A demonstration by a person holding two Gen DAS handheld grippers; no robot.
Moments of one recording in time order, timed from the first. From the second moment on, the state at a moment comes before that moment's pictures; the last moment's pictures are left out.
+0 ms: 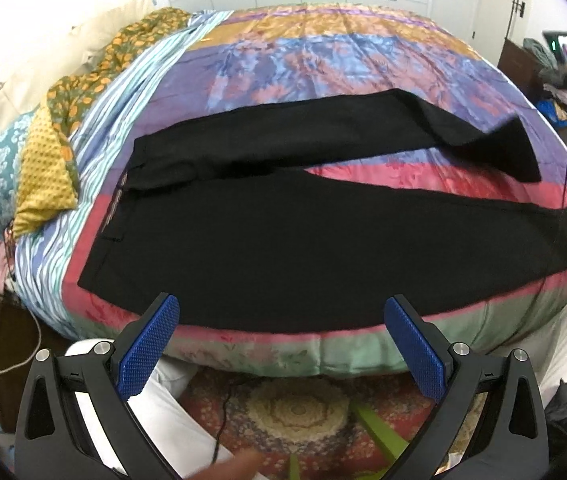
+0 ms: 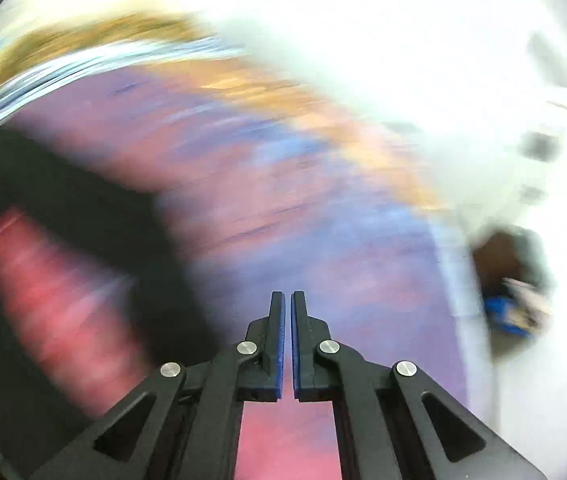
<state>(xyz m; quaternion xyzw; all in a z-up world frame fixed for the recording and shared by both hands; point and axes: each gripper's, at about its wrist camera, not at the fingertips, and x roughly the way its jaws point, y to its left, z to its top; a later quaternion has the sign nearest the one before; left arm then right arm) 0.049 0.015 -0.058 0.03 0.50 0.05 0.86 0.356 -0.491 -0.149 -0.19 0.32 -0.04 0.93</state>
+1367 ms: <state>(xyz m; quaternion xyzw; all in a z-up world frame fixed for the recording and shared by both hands) 0.114 0.049 -0.115 0.00 0.52 0.07 0.85 0.340 -0.482 -0.190 -0.04 0.40 0.04 0.92</state>
